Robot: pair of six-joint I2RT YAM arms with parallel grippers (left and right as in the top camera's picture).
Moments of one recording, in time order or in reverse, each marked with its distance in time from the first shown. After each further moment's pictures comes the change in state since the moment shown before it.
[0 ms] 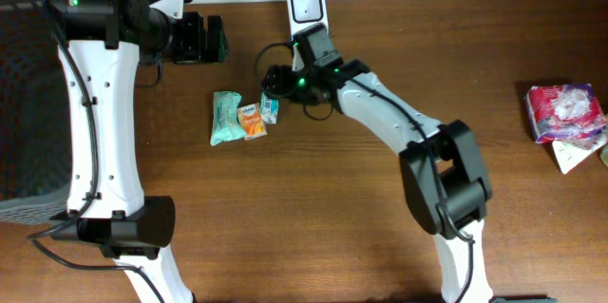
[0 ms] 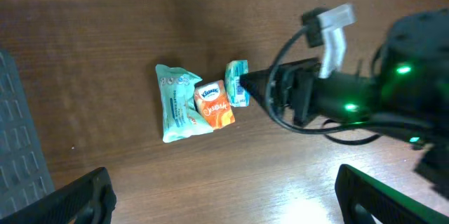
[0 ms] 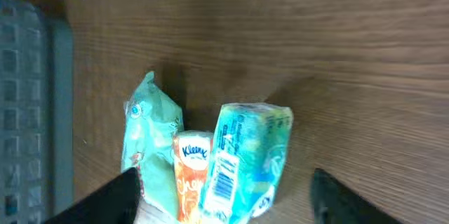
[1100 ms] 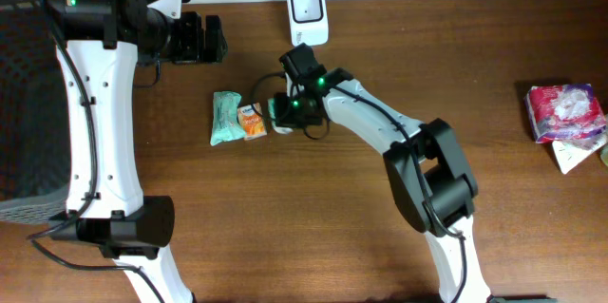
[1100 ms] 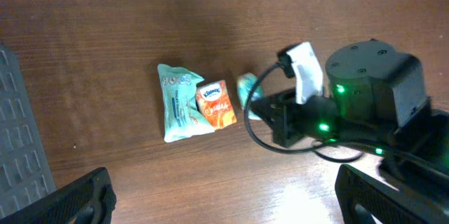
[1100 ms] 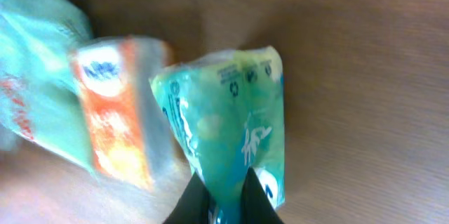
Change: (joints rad) left arm 0.006 0.000 0.000 0.000 0.000 0.000; right arm 0.040 0.040 0.018 -0.266 0.077 -0.082
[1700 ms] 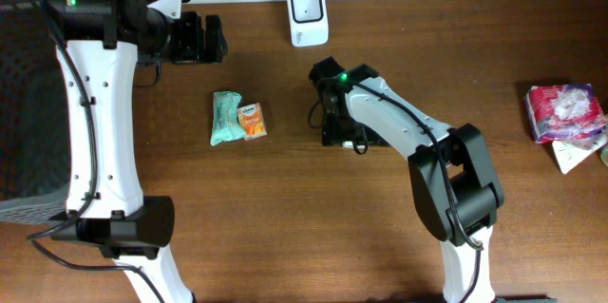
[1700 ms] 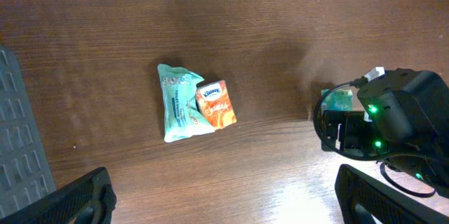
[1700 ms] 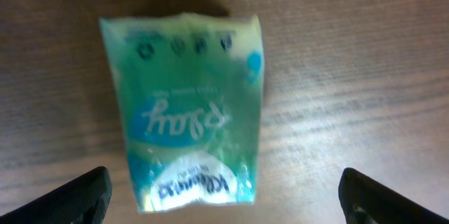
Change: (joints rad) left arm 0.000 0.000 0.000 0.000 0.000 0.000; right arm -0.058 -0.109 -0.100 -0.449 0.502 0.105
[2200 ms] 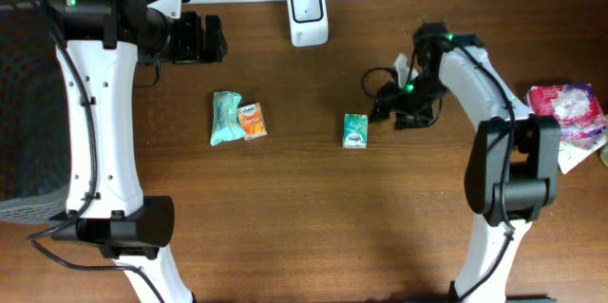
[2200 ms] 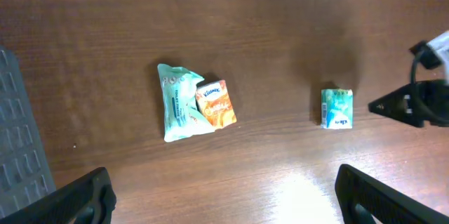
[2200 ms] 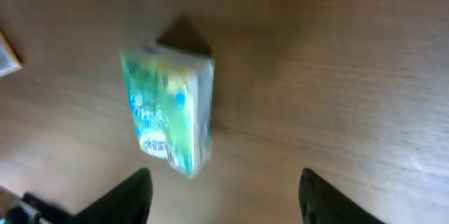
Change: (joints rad) left arm 0.000 0.000 0.000 0.000 0.000 0.000; right arm -0.423 0.000 0.029 -0.017 -0.687 -0.531
